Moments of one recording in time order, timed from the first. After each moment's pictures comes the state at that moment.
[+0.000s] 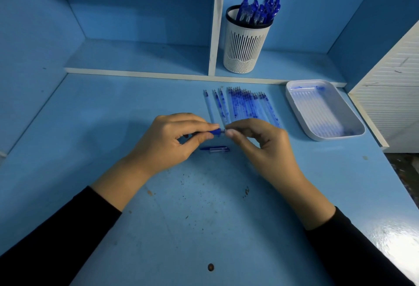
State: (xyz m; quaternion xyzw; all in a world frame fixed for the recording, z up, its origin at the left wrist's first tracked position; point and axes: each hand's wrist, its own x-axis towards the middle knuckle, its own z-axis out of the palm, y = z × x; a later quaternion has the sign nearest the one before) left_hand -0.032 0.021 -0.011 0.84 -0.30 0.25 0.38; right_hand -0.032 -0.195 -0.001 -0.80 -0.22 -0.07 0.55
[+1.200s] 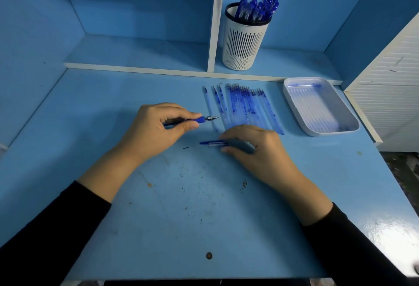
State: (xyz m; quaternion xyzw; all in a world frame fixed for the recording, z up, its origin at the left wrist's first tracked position) left_hand -0.036 0.036 -0.006 0.85 -0.18 0.17 0.47; right_hand -0.037 -0.202 -0.006 -0.86 -0.29 -0.05 0.42
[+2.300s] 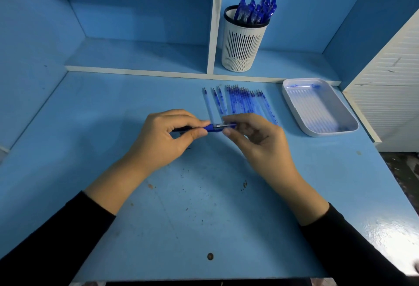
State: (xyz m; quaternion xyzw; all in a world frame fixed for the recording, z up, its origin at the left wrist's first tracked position) left_hand -0.045 0.021 -0.008 0.83 -0.22 0.22 0.46; right_hand -0.041 -0.188 0.004 -0.75 -0.21 -0.06 0.63
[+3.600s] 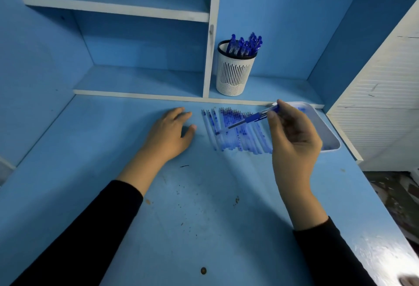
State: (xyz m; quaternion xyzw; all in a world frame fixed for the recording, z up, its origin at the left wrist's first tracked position) left_hand 0.011 0.019 -0.013 0.97 -0.02 0.09 0.22; right_hand -0.034 -0.208 0.033 -0.64 -0.05 -0.31 0.70
